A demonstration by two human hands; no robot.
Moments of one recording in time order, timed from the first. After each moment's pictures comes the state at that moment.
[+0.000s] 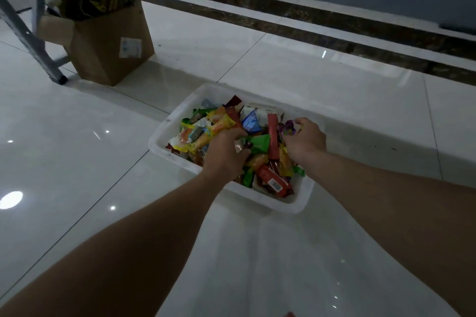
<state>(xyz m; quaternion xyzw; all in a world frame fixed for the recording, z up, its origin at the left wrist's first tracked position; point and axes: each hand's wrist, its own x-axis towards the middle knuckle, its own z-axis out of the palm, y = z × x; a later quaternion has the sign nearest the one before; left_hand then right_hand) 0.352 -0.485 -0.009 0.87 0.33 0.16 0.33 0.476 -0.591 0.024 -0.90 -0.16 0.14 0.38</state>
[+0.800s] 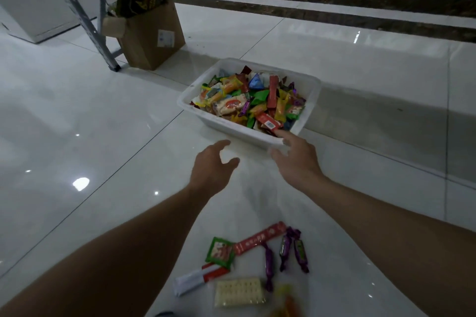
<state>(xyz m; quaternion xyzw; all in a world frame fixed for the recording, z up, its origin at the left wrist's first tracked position) 0.216 -0.617 -0.015 0.82 0.45 0.14 0.33 0.357 -0.740 0.000 -0.82 -0.34 0.21 0.41</state>
